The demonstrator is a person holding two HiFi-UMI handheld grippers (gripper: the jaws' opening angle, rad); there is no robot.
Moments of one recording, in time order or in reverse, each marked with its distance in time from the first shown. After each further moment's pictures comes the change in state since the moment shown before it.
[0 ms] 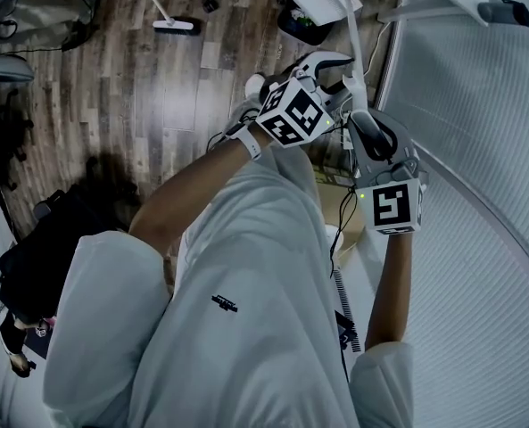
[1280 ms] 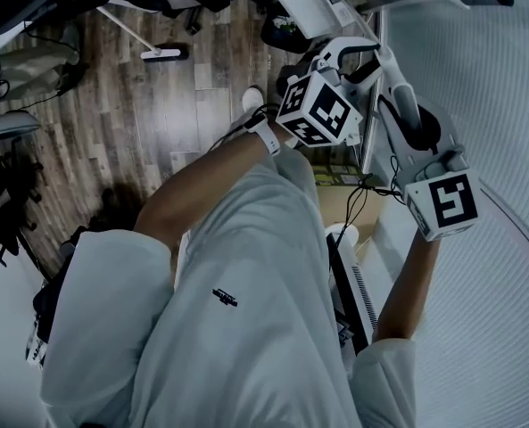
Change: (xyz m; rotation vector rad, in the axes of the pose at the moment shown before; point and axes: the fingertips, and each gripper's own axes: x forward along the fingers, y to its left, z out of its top) left arm 0.058 0.047 0.100 0.096 -0.097 -0.032; right arm -0.017 -0.123 0.054 0.311 -0.036 -0.063
